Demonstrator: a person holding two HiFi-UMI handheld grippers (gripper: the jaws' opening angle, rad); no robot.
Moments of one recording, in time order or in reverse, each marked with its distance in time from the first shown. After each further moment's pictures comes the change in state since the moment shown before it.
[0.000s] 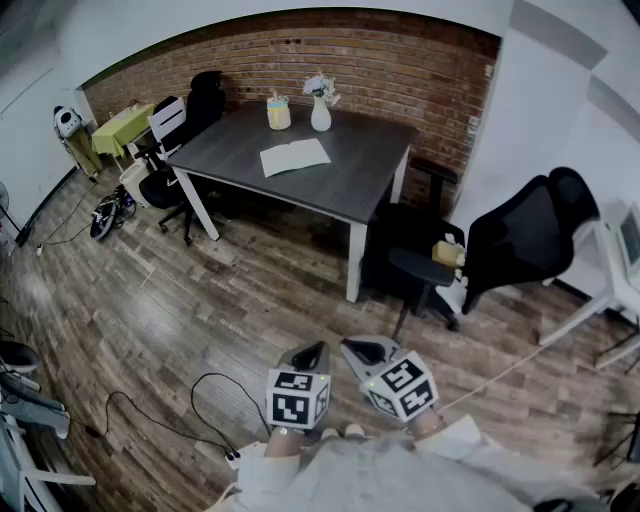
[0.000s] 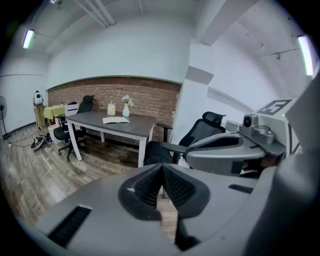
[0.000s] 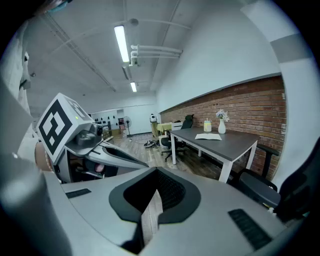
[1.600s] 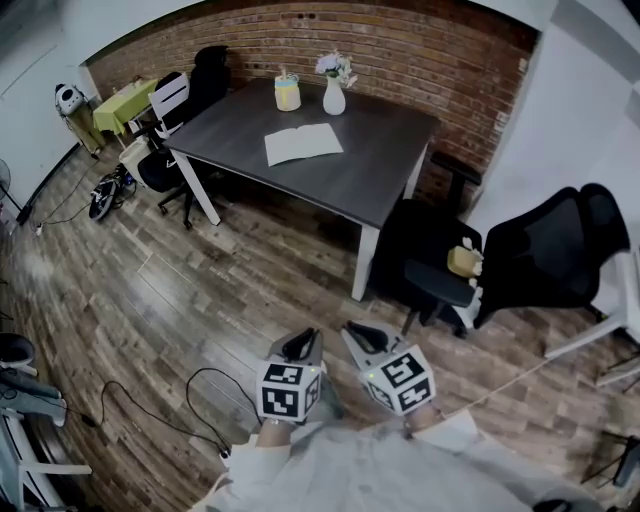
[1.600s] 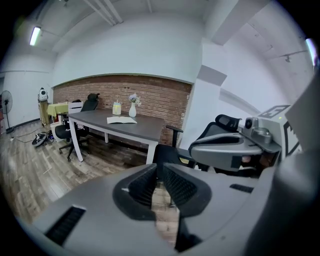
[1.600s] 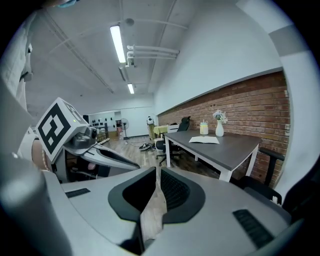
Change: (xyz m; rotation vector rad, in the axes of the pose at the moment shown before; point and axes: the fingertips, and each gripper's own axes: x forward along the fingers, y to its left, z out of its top) left arm 0.083 0.073 0.043 -0.047 -0.026 0.038; right arm 0.082 -0.090 0.023 0.003 -0.042 -0.022
